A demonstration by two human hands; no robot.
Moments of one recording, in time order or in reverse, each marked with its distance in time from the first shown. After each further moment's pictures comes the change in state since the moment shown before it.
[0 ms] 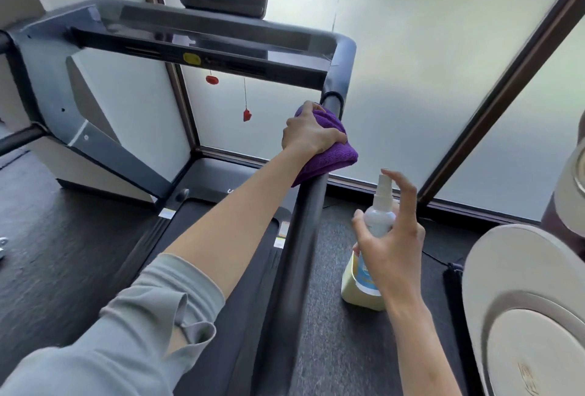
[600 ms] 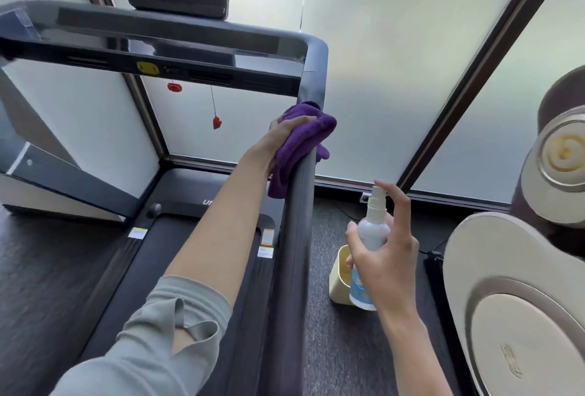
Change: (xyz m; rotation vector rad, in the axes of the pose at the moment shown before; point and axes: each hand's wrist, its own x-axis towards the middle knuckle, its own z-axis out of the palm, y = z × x) left_hand 0.068 -0.019 0.003 -0.741 -0.432 -0.213; right_hand 0.025 0.014 0.013 -0.073 0.085 0.077
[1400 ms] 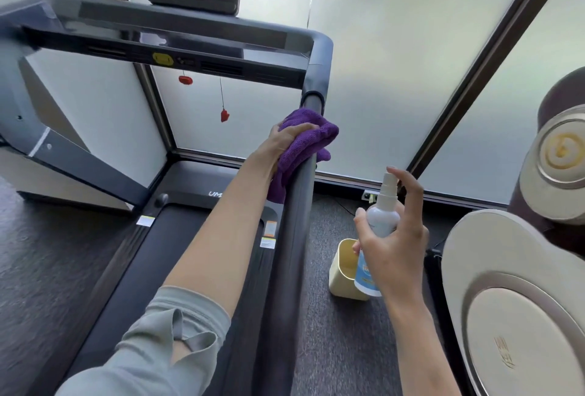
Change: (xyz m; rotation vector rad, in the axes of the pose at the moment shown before) left_hand -0.050 -0.020 0.007 -0.021 0.085 0.025; right_hand -0.022 -0.019 -0.024 0.026 0.027 -0.054
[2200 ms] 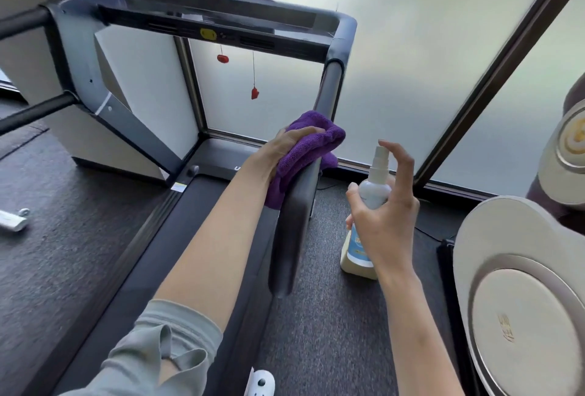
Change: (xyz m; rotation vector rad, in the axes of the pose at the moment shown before) left_hand -0.146 -0.049 -0.004 0.036 -0.009 -0.008; right_hand -0.083 -0.031 -0.031 0.108 -0.087 -0.075
